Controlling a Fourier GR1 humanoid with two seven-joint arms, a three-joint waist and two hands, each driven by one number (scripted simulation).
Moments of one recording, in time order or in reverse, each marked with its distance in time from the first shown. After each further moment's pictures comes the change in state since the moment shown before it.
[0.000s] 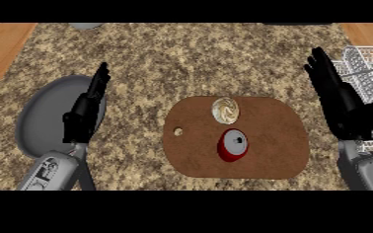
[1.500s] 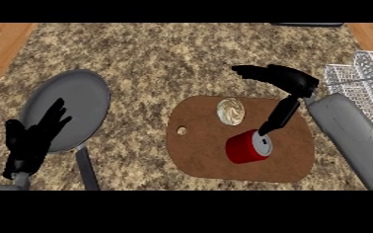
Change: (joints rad) left arm 0.228 0.175 0.162 0.074 0.180 -0.217 0.137; right arm -0.444 -0.027 0.249 0.525 0.142 0.800 -0.090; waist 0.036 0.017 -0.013
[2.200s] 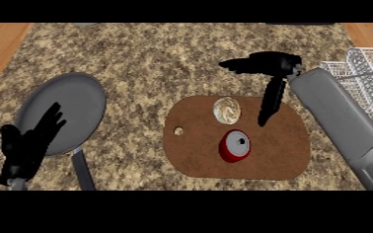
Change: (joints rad) left arm 0.043 -0.030 0.055 -0.029 -0.043 -0.018 0.017; right arm -0.194 0.091 -0.028 0.167 0.084 0.223 0.208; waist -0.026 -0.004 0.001
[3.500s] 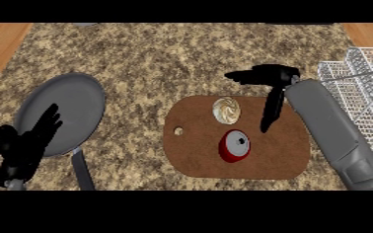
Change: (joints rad) left arm 0.015 -0.081 0.117 -0.024 -0.109 -0.081 0.047; right arm 0.055 0.086 -0.151 0.148 0.296 0.074 -0.157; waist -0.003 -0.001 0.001
